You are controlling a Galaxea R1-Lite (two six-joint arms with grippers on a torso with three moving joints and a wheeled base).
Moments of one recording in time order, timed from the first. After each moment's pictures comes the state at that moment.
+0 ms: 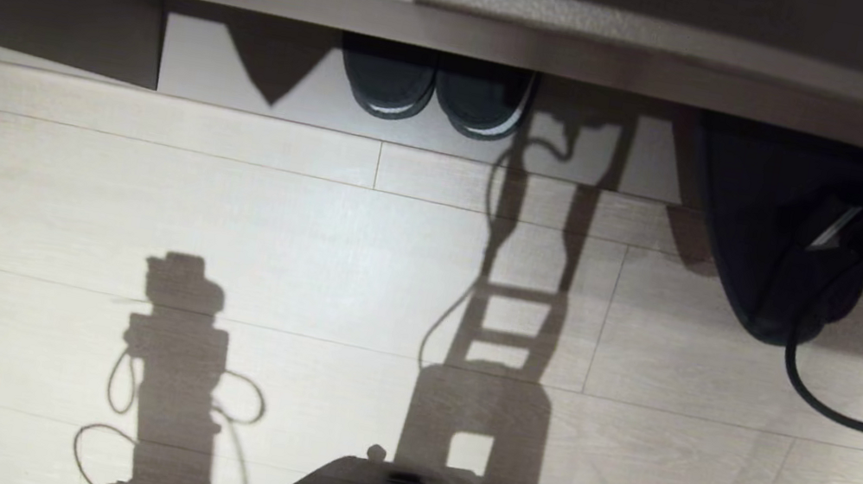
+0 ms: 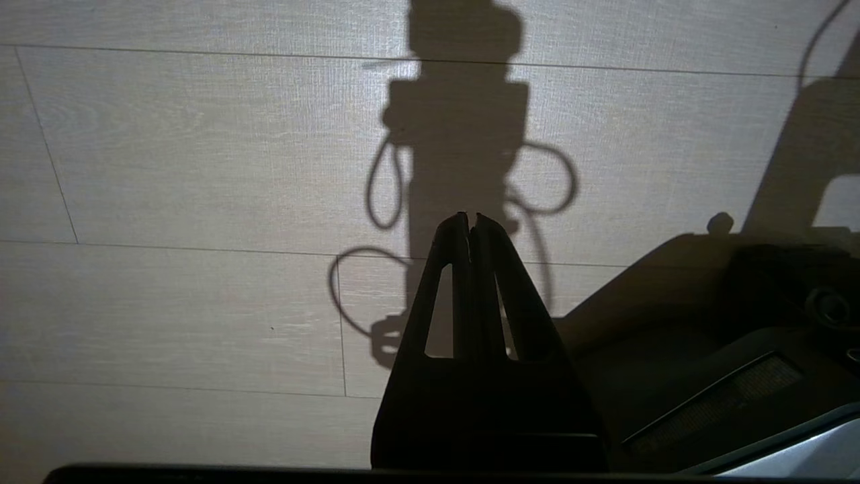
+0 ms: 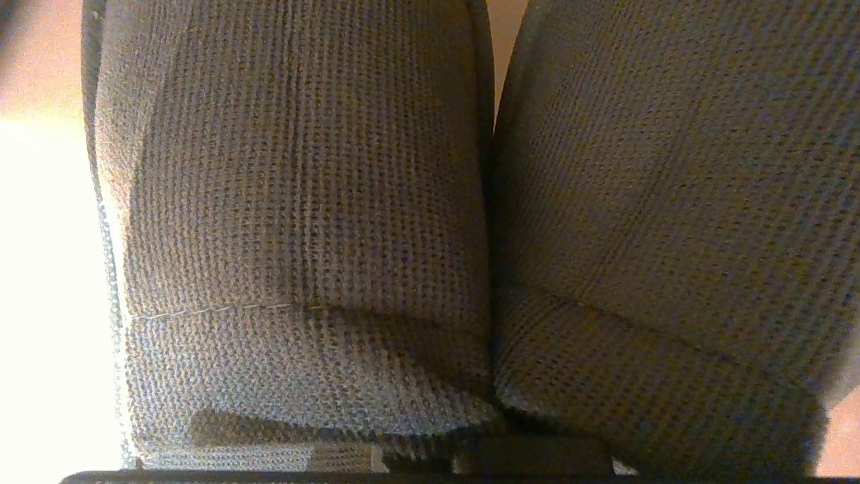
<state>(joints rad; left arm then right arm) 0.00 0.00 0.00 0.00 0.00 -0.01 0.06 1.54 -0.82 -1.16 0.14 -0.17</state>
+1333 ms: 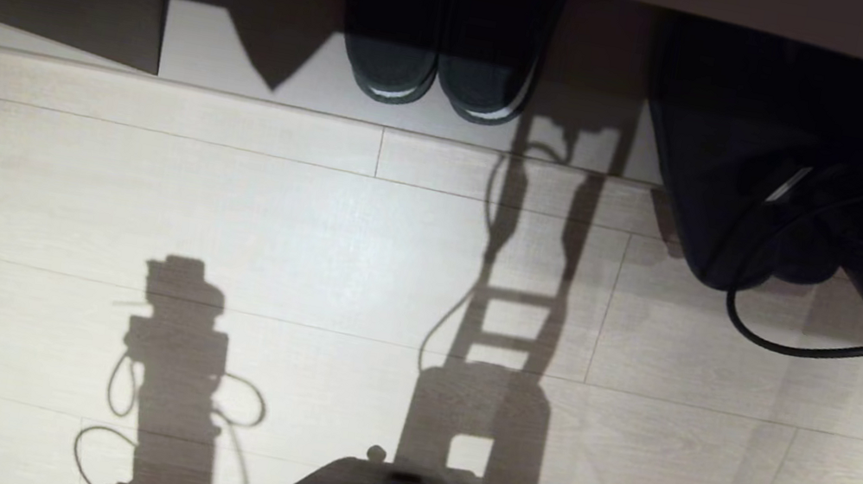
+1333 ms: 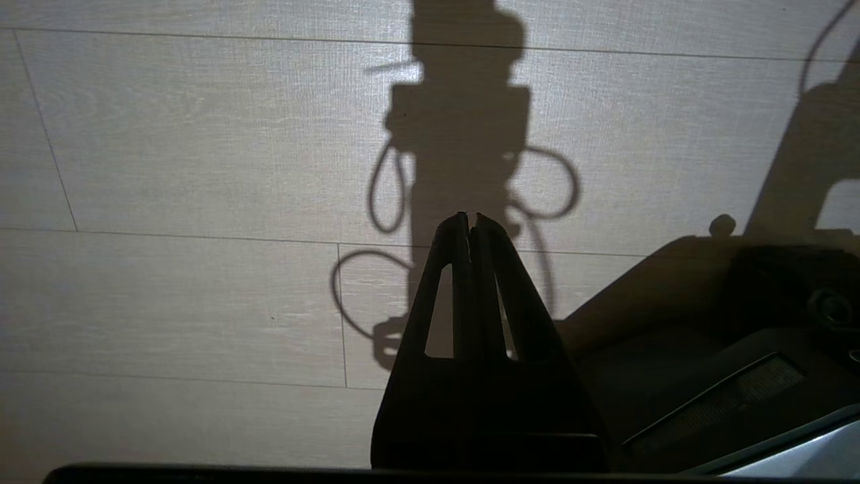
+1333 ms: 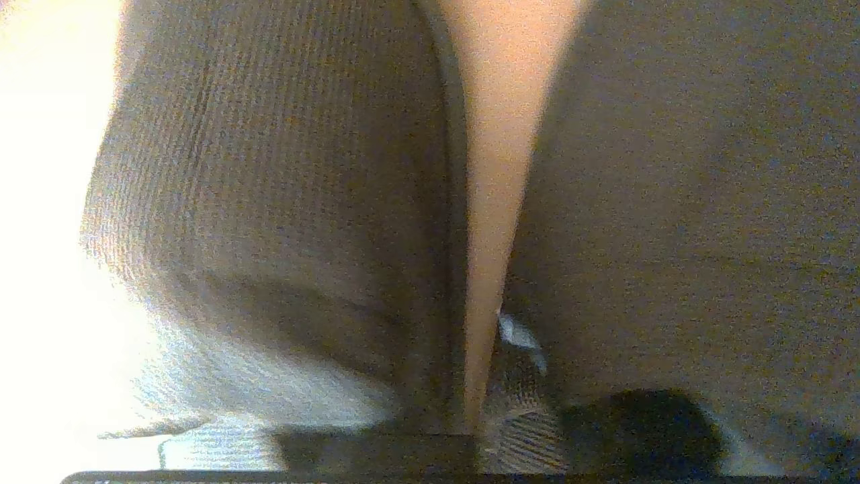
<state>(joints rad) 0.00 0.00 0.00 0.00 0.00 -0.01 0.05 1.75 -0.99 -1.30 0.18 -0.11</state>
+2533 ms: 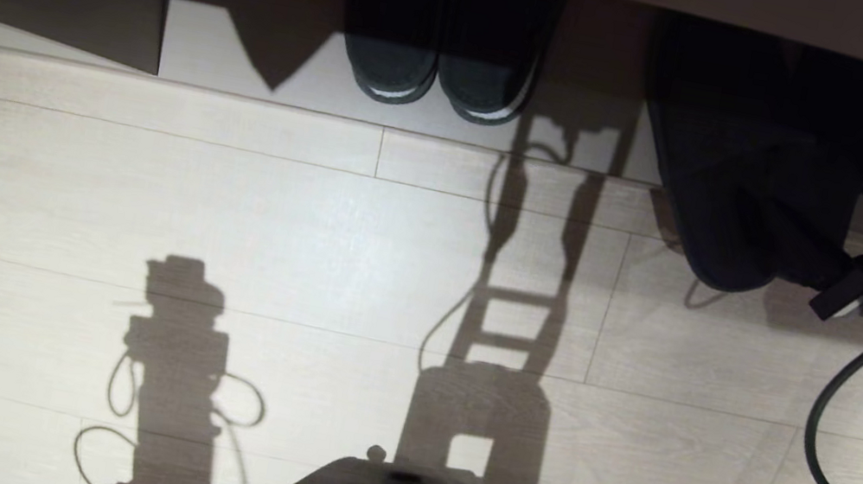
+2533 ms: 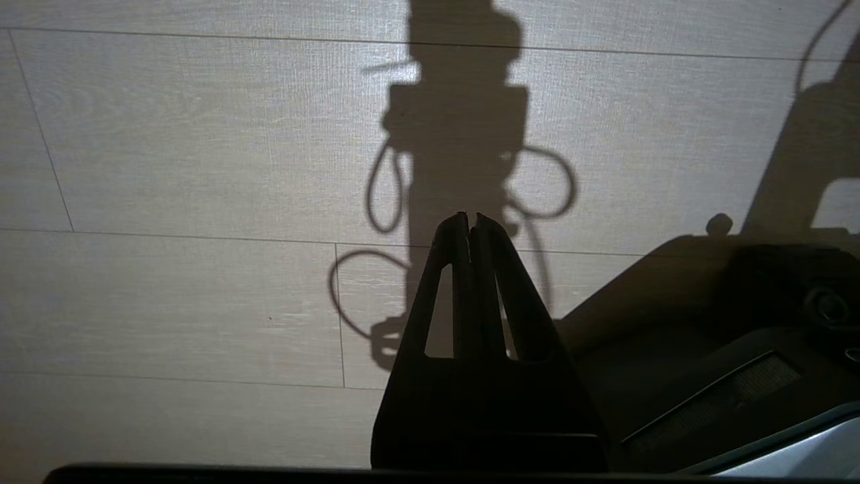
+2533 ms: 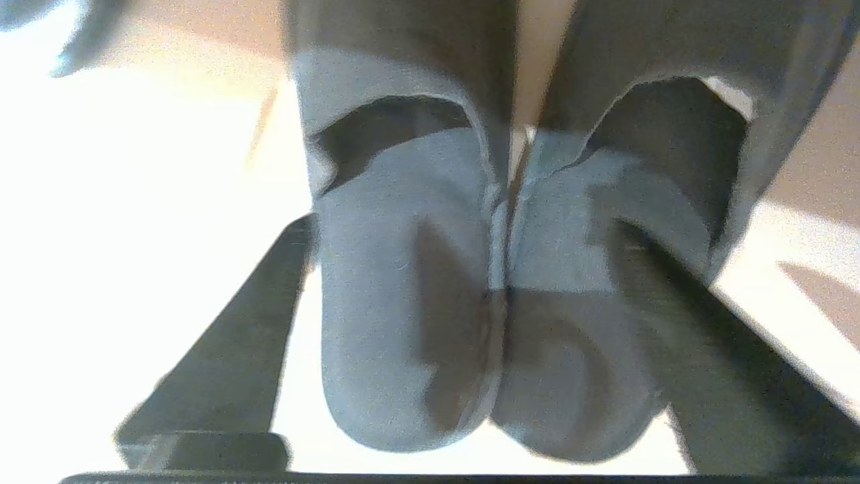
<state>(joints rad) 0.00 0.00 0.00 0.00 0.00 -0.01 0.05 1.42 -0.53 -1.28 0.20 -0.14</state>
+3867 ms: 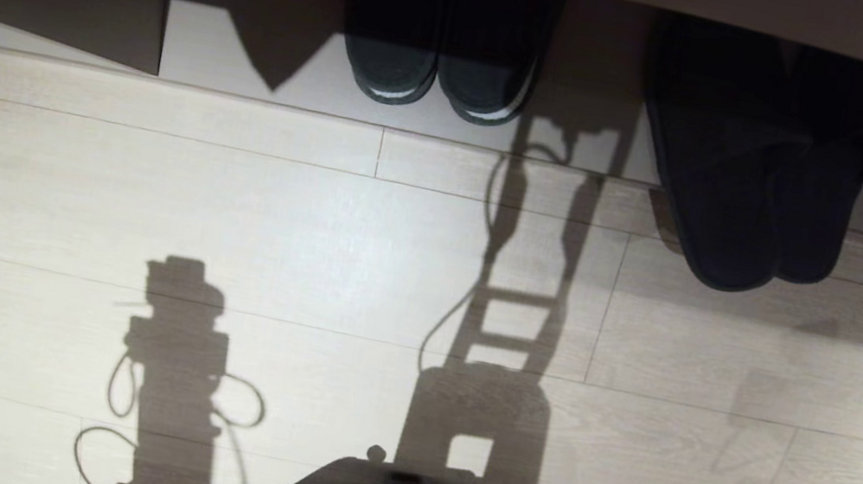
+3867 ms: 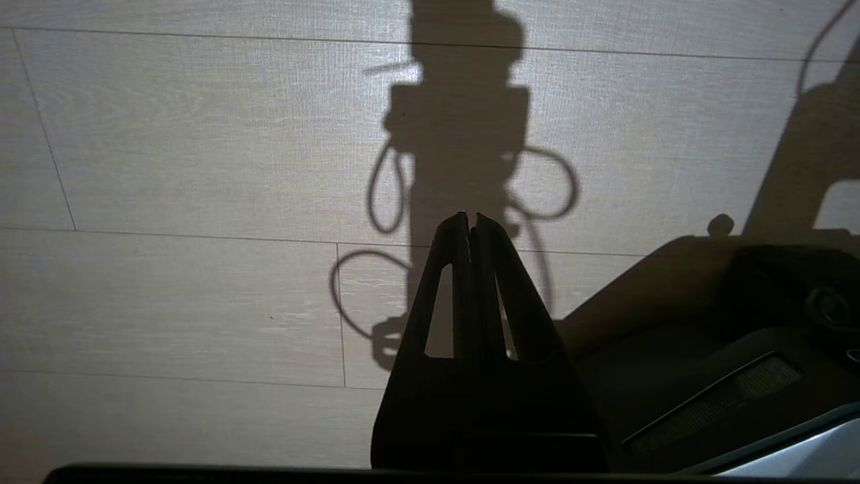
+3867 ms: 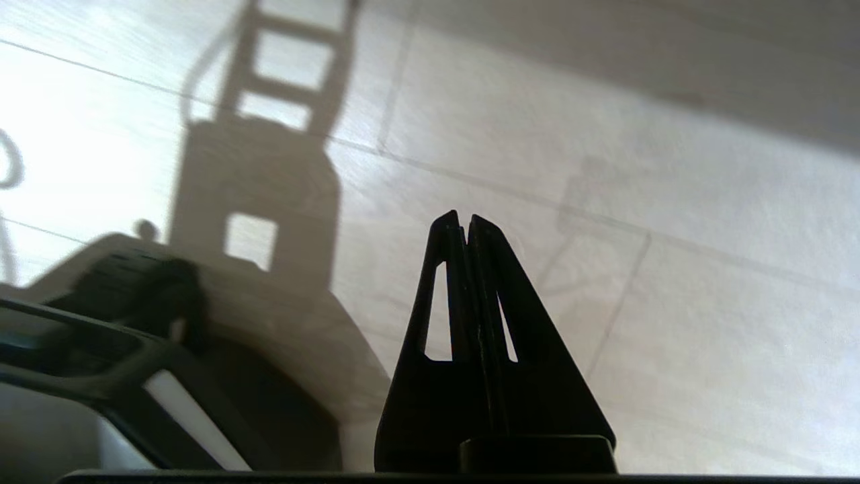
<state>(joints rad) 0.00 0.00 0.00 0.00 0.00 -0.01 0.00 0.06 -0.08 -0.11 0.16 -0.12</state>
